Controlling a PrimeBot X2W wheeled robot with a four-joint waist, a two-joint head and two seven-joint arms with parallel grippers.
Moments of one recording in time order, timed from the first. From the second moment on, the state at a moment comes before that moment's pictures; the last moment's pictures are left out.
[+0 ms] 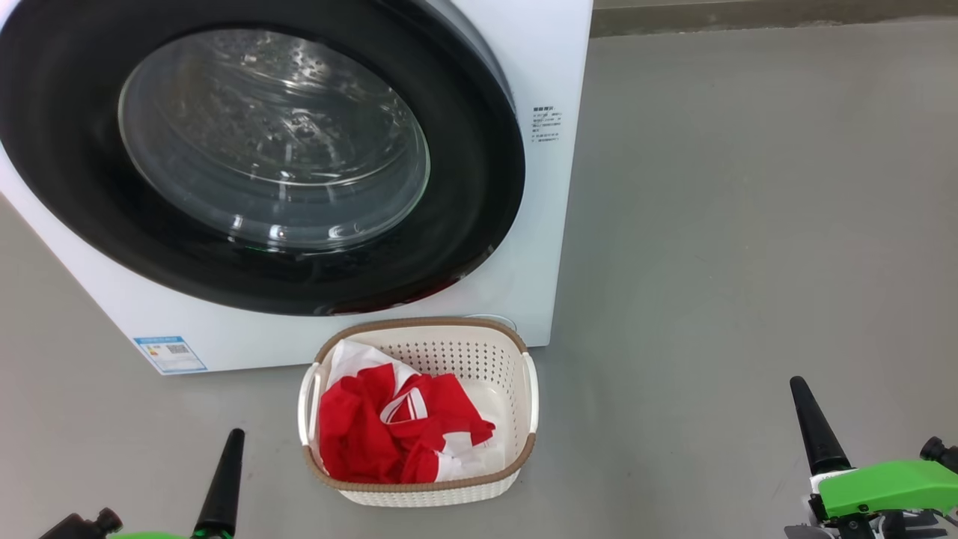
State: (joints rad) left arm -0.02 0.07 0.03 0.24 -1.27 -0.12 -0.01; right arm -0.01 -0.03 -0.11 0.27 1.26 0.13 -0.01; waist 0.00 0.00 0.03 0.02
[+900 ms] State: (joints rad) left arm -0.05 0.05 0.05 0.26 -1.53 -0.12 0.07; right arm -0.05 -0.04 -0.12 0.27 1.52 0.13 0.07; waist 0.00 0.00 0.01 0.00
